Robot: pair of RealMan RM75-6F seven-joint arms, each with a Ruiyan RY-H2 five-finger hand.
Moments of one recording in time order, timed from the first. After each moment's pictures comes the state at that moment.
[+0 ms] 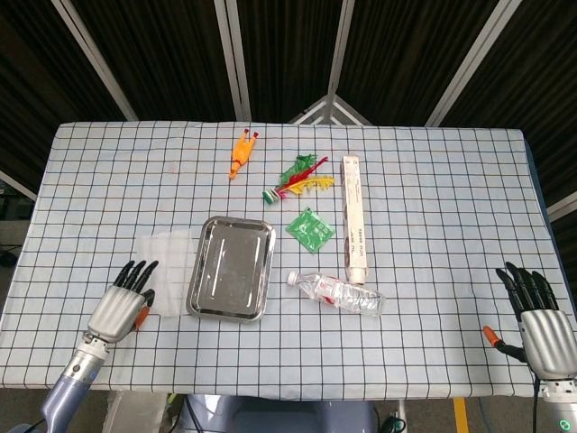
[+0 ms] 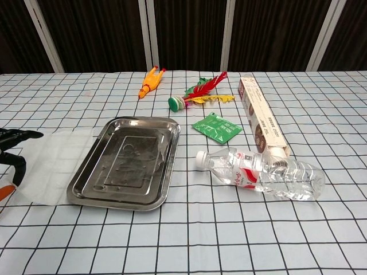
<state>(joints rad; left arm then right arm) -0.28 -1.52 0.04 -1.28 1.59 1.29 0.28 0.04 -1.12 0.02 -1.53 -1.61 1.56 0.13</state>
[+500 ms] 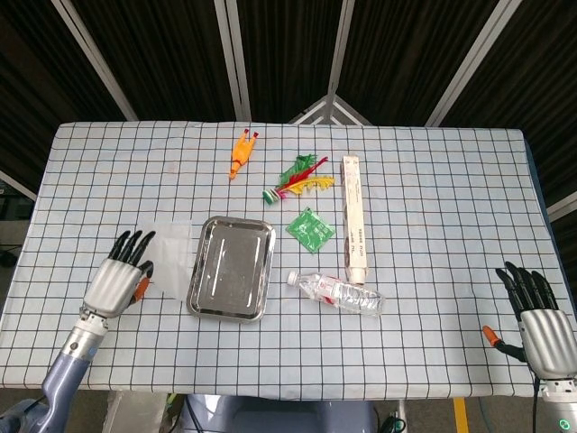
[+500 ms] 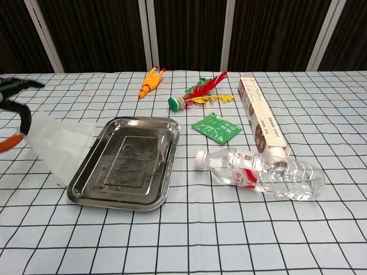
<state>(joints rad) -0.37 -1.47 -0.10 -1.37 1.57 1.30 0.31 0.05 -1.12 0.02 -1.53 -1.61 1.55 0.13</state>
